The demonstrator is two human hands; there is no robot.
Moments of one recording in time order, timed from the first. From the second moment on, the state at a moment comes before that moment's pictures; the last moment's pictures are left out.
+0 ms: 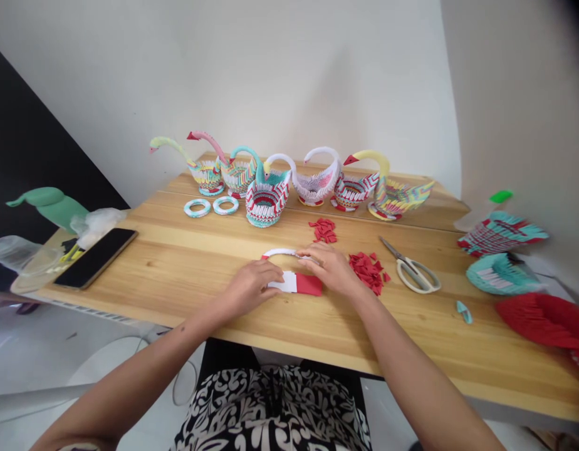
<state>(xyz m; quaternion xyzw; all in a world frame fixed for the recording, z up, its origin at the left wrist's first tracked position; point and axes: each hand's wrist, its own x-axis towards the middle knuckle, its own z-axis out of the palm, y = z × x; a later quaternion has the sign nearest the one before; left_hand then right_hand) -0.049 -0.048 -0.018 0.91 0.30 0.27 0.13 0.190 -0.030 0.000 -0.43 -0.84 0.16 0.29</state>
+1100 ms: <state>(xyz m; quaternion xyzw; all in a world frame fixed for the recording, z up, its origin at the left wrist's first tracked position) -0.009 0.001 0.023 0.70 0.41 0.34 0.46 0.189 -0.033 -0.003 -0.51 -0.73 0.19 0.42</state>
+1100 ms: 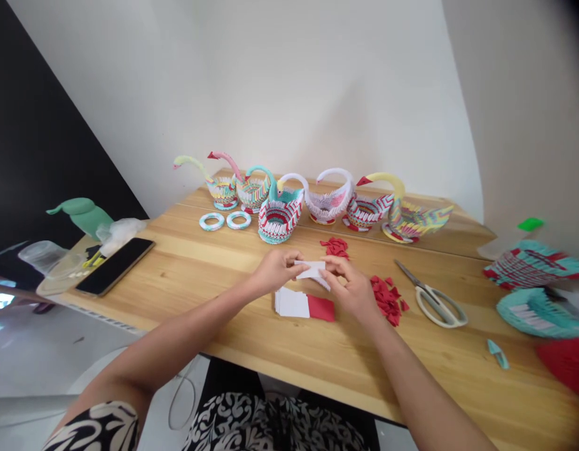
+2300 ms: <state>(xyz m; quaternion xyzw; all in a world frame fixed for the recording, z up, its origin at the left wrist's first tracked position) -0.010 -0.004 0.012 0.59 0.33 0.35 0.65 0.189 -0.036 0.005 -0.48 -0.73 0.19 0.44</state>
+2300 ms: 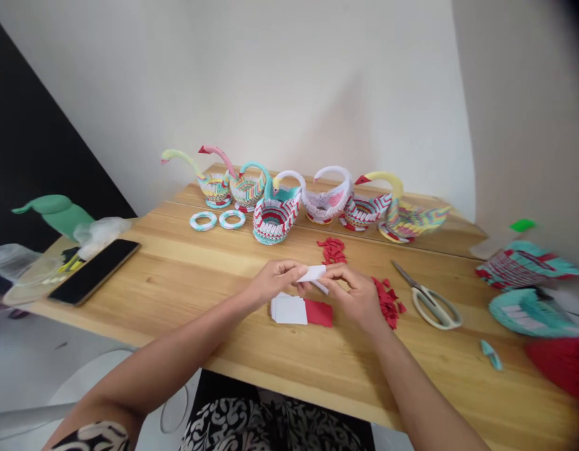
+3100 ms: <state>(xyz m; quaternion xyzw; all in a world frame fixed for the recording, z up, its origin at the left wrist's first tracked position) -0.001 -0.017 0.010 0.68 0.39 0.40 0.47 0.186 -0.038 0.006 -0.51 -0.68 0.21 0.47</state>
